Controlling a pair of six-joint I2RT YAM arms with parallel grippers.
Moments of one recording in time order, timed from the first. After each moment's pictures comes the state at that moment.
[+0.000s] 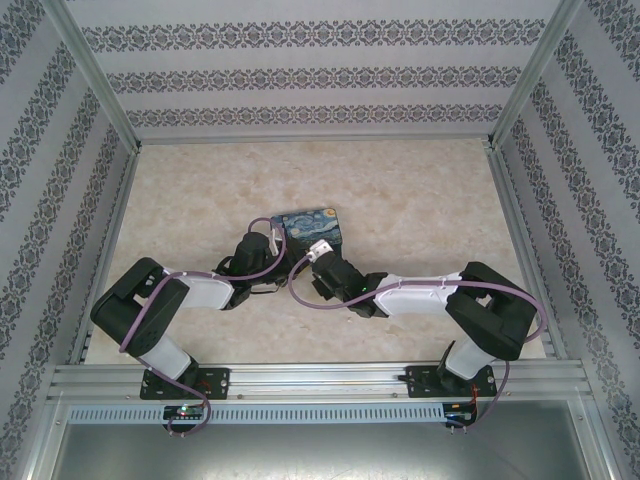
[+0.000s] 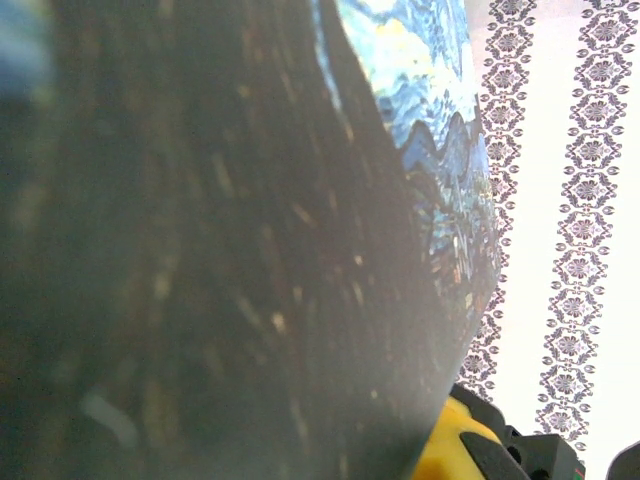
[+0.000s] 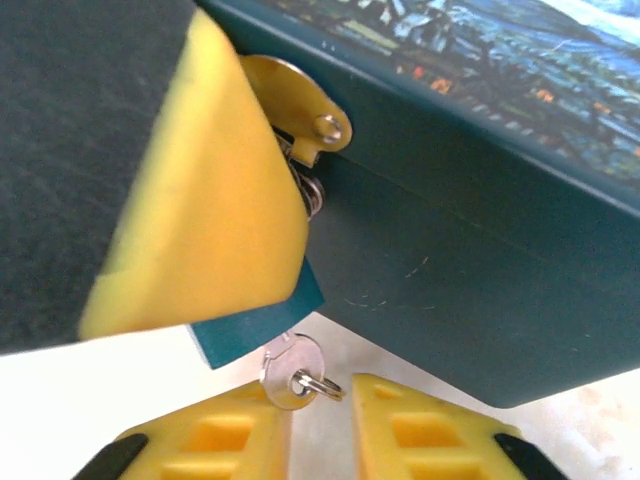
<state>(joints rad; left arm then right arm) -0.56 1.59 0.51 0.62 0.42 -1.24 0.96 1.59 0.72 0.07 0.35 0.18</state>
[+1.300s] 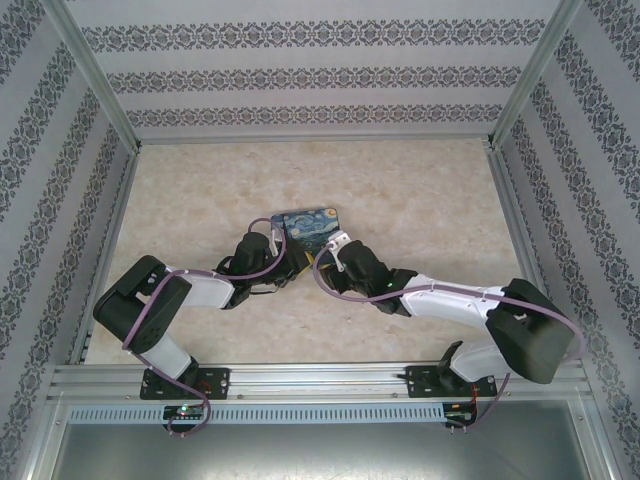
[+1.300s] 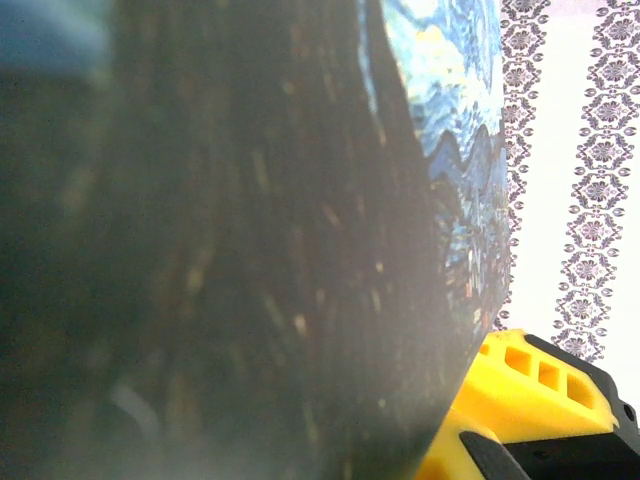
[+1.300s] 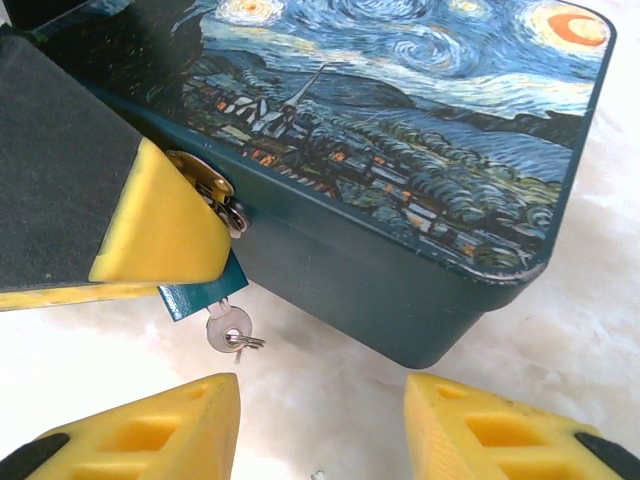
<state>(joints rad) -0.55 1.61 0.51 0.62 0.44 -1.24 0.86 1.39 0.64 0.04 0.18 0.18</state>
